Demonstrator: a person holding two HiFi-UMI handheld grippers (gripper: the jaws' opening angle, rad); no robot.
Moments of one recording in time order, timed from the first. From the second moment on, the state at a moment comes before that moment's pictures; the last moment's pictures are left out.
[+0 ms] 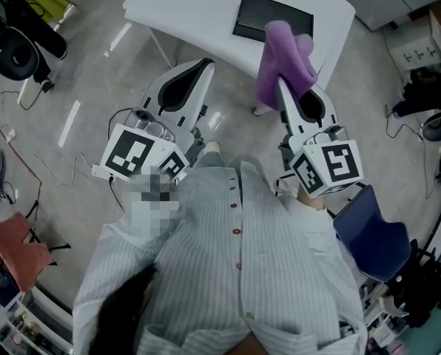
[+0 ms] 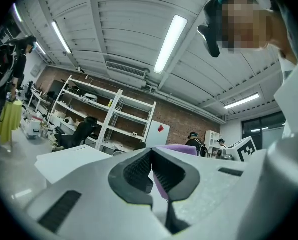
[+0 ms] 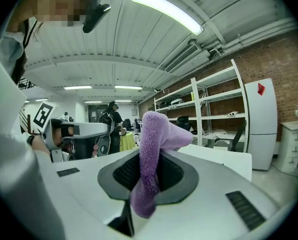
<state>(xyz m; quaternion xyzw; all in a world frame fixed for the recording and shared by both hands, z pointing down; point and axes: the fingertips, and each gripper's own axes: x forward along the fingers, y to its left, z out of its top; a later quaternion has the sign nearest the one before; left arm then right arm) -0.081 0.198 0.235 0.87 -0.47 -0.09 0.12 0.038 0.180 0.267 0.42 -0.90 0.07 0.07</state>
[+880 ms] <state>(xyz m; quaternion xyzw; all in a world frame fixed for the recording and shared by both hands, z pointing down) -0.091 0.040 0.260 0.87 -0.47 -0.08 0.14 0.041 0.018 0.299 0.43 -0.90 0.10 0.08</state>
